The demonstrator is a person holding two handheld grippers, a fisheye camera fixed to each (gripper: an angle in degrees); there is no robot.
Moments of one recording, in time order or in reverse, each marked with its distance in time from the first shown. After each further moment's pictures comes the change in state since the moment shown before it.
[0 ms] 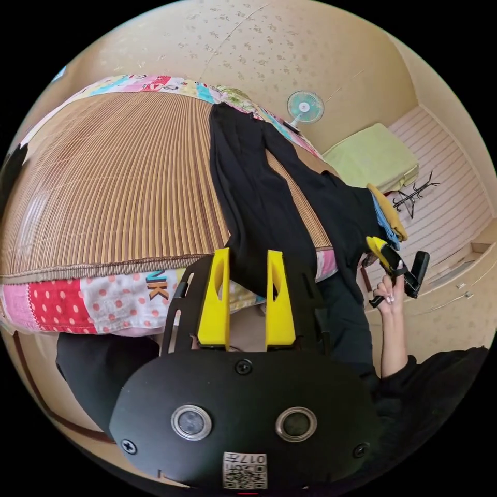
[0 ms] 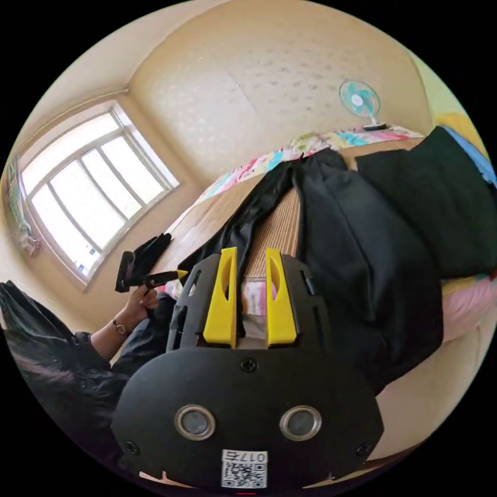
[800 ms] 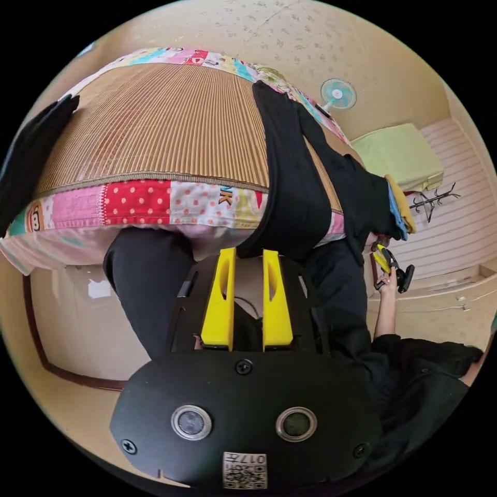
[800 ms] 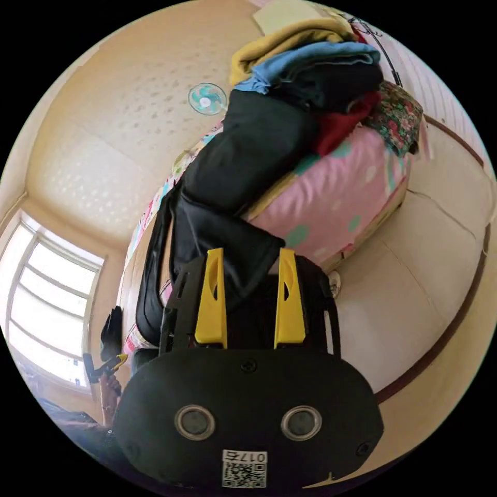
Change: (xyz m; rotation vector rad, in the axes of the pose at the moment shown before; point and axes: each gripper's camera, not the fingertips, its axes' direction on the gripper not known) left arm -0.012 0.055 -0.070 -0.167 -0.088 -0.118; right arm 0.229 0.181 -0.281 0.355 0.208 0.633
